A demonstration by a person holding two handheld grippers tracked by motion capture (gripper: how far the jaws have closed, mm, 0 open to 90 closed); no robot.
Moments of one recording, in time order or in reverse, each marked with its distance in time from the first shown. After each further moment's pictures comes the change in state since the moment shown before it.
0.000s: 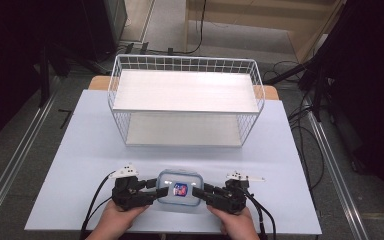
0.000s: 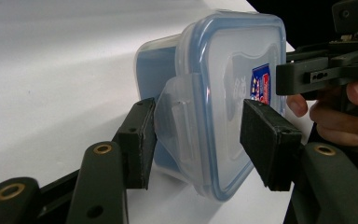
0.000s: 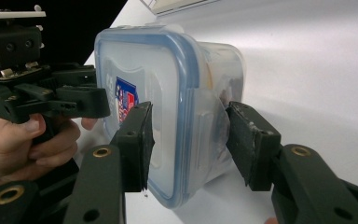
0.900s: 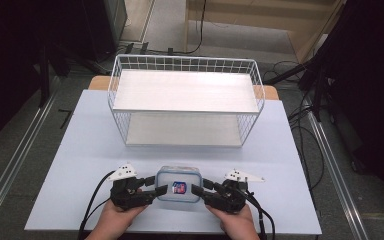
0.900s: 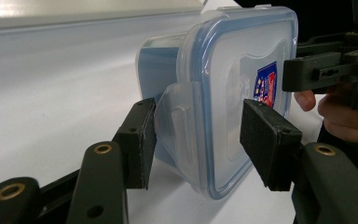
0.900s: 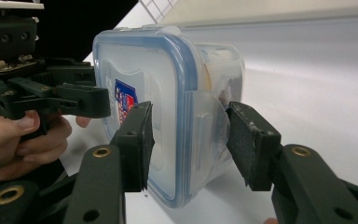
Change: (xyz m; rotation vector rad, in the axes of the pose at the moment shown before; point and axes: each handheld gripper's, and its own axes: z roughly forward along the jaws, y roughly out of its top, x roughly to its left) left arm -0.007 0.003 -0.006 -0.055 0.032 0.064; right arm 0.015 0.007 -0.004 -0.050 -0.040 -0.141
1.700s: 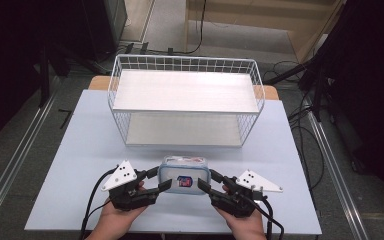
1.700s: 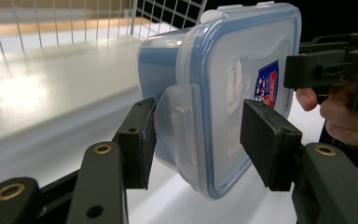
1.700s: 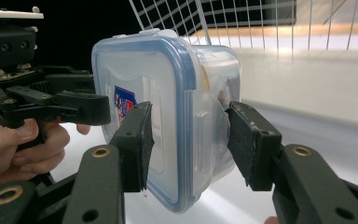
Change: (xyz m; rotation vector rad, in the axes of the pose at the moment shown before) left arm -0.036 0.028 -0.019 -0.172 0.025 0.202; right arm 0.030 0.019 -0.038 -0.209 -0.031 -0.204
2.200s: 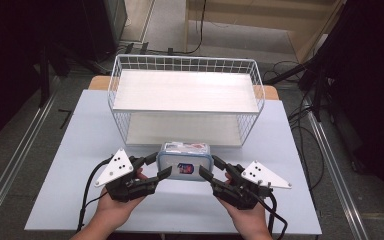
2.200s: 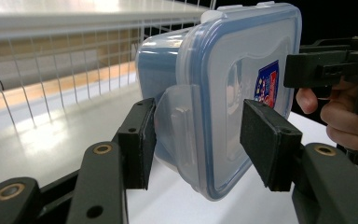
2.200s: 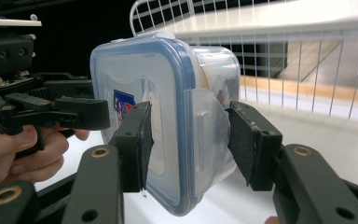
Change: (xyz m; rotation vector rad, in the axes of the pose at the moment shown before) left arm -0.003 0.038 -0.009 -0.105 0.029 0.111; right arm 0.008 0.034 -0.005 -0.130 -0.004 -0.098
